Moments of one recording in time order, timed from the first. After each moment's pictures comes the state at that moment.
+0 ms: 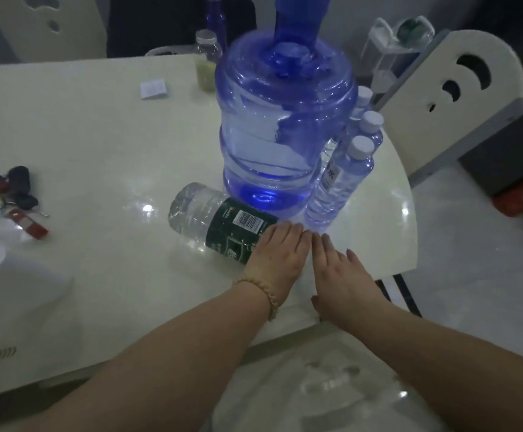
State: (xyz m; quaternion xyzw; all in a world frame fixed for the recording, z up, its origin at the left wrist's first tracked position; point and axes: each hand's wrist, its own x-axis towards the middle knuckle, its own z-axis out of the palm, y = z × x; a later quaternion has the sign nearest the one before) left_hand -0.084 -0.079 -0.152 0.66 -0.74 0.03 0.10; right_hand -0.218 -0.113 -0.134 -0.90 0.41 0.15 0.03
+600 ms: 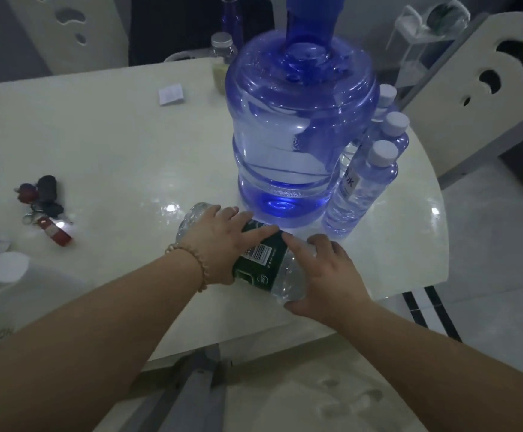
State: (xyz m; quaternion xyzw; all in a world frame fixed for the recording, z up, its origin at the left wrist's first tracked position) left_hand 0.037 -0.080 -0.135 0.62 -0.77 0.01 -0.15; right_hand -0.185 -0.126 -0.147 -0.92 0.37 -0.01 0.13
